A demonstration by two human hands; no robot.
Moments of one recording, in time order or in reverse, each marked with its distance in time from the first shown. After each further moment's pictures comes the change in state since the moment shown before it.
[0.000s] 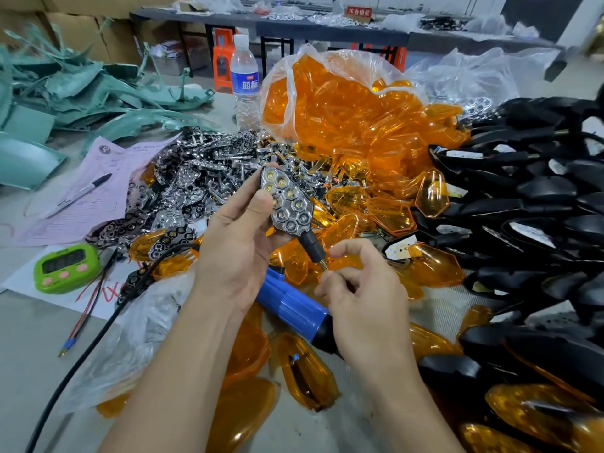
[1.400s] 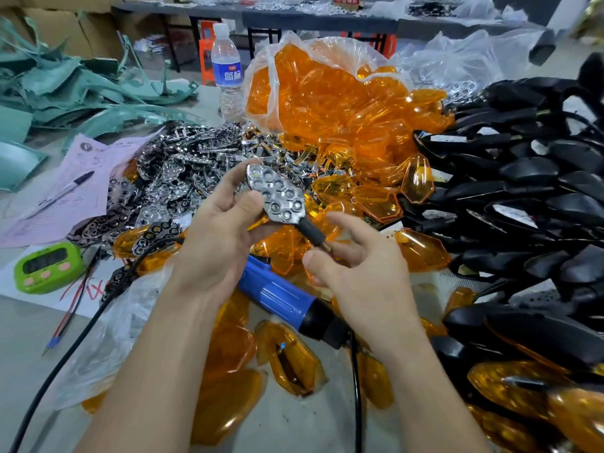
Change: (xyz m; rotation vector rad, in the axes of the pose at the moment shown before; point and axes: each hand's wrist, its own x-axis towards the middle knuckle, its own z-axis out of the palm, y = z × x) left_hand 0.005 0.001 -0.010 0.200 -0.161 -0.048; right_hand 0.016 0.009 -0.021 0.148 -0.064 0.049
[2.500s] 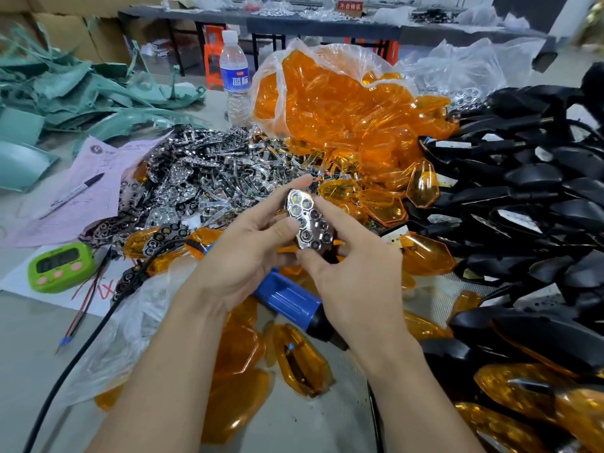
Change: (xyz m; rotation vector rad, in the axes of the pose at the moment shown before) left_hand -0.003 -0.008 -0.003 0.070 -0.333 -0.133; right_hand 0.005 -0.005 0.023 -0.275 0.146 -0.333
